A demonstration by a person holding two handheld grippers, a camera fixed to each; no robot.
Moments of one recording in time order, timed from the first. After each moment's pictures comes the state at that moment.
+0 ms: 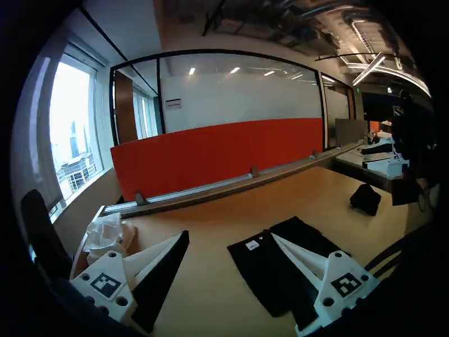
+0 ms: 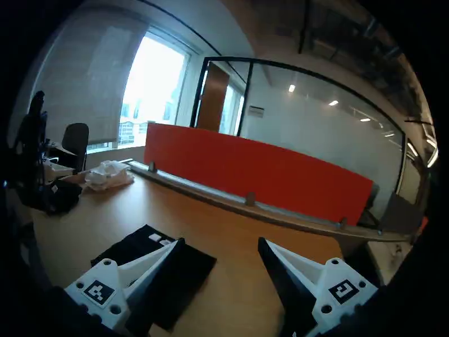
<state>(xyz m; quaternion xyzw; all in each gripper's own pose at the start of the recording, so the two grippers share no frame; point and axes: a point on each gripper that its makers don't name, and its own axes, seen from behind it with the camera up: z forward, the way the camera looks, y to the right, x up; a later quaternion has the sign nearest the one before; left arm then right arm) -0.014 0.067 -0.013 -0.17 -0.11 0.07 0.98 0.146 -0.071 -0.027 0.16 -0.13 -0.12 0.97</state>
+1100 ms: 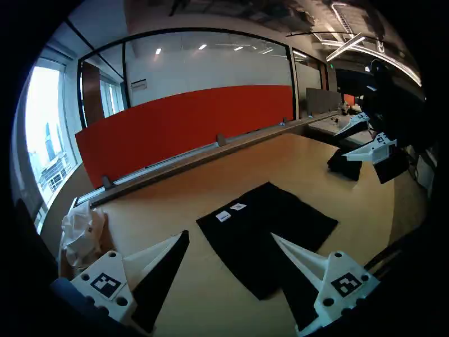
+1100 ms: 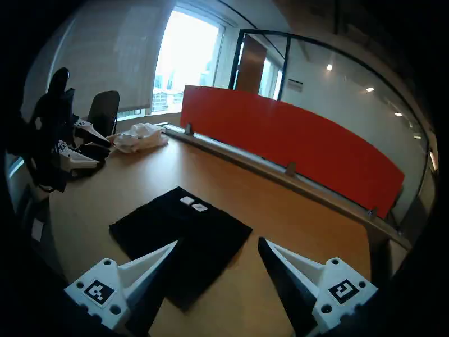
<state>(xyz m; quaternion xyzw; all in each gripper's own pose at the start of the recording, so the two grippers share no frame) -0.093 0.116 -0.024 -0.26 -0.18 0.11 0.94 0.066 -0.102 -0.046 0.25 -0.22 -0.15 0.93</state>
